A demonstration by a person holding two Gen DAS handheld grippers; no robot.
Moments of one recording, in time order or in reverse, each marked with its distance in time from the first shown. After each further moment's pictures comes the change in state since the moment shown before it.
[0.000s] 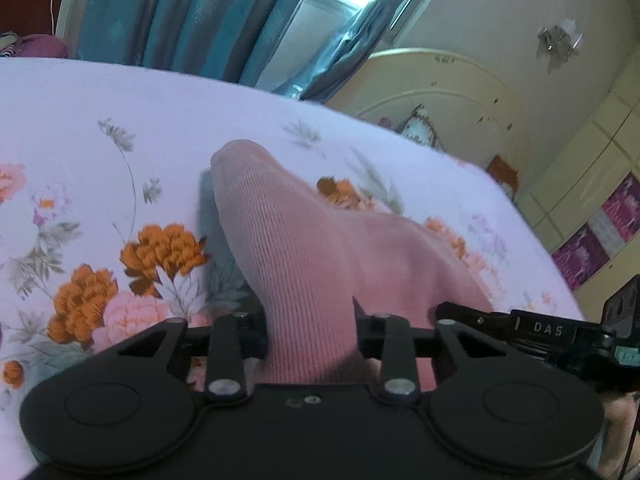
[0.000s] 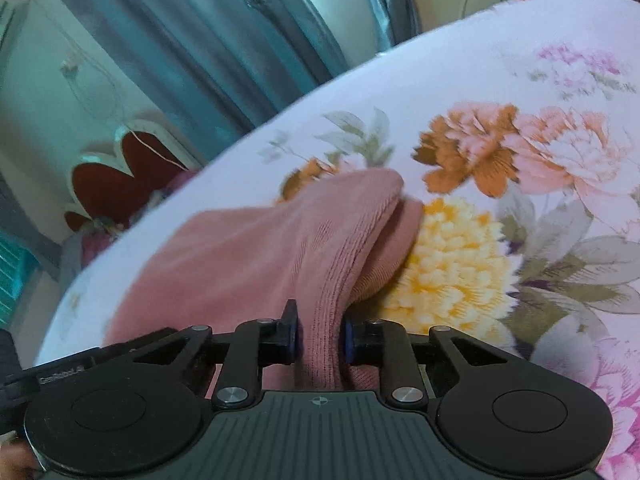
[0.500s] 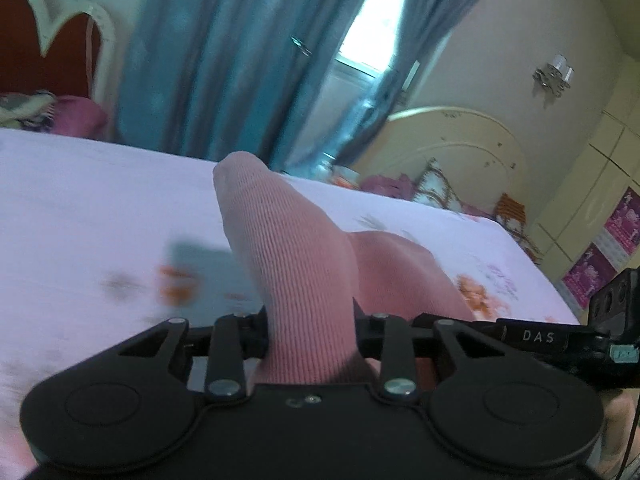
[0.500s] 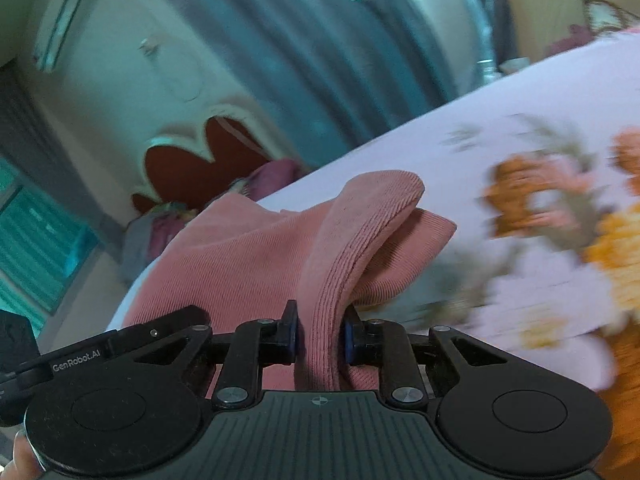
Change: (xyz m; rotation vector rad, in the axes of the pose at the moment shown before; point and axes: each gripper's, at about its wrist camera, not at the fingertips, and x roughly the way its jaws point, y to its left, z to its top) left arm -0.166 0.116 0.031 0.062 -0.149 0.065; right arm 0.039 0.203 -0.046 -0.091 0.019 0.177
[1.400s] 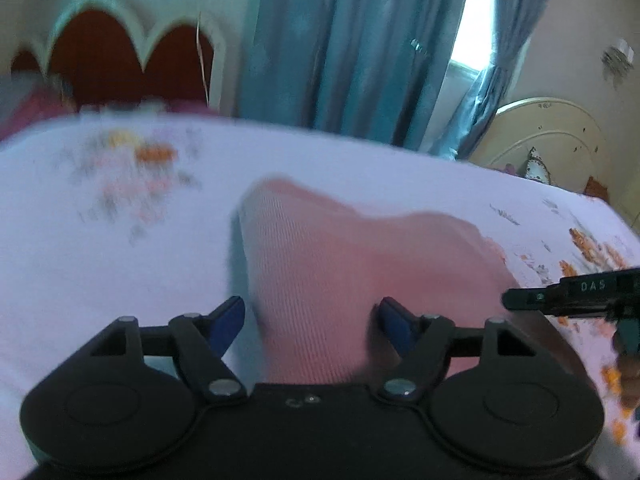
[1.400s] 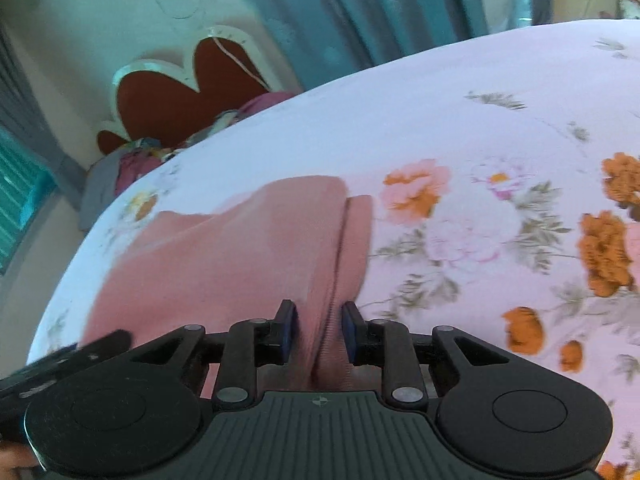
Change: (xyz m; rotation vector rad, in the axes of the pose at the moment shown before) left arm -0.094 0.236 -0.040 0.095 -0.033 0.260; right arm 0.212 0.136 -0.085 -0.051 0.100 -0.194
